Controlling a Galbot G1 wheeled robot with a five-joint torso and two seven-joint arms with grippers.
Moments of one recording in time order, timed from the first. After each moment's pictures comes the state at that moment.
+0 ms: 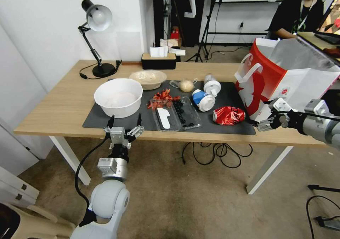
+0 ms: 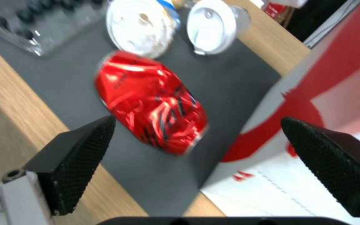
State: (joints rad) left arm 1.39 -1.42 -0.36 -2.02 -0.12 -0.07 -0.20; right arm -1.39 0.22 0.68 2.00 0.83 -0.38 -0.24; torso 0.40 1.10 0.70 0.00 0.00
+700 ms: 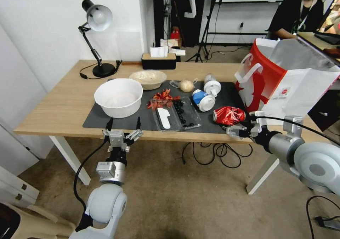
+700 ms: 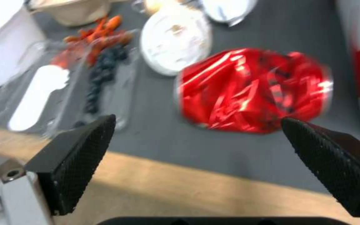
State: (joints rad) left arm 1.42 -1.40 -0.37 -2.03 -0.09 -0.08 -0.19; right arm -1.24 0.48 0.47 2.16 1.42 -0.47 0.34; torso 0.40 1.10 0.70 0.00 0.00
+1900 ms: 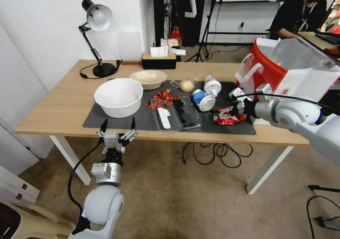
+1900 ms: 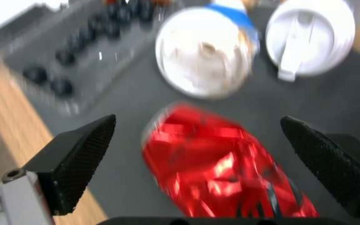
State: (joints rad) left arm 1.44 -1.42 -0.41 -2.04 -0.12 -0.09 -0.20; right arm -0.31 0.40 -0.35 1.72 0.91 -0.54 -0.39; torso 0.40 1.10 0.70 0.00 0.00
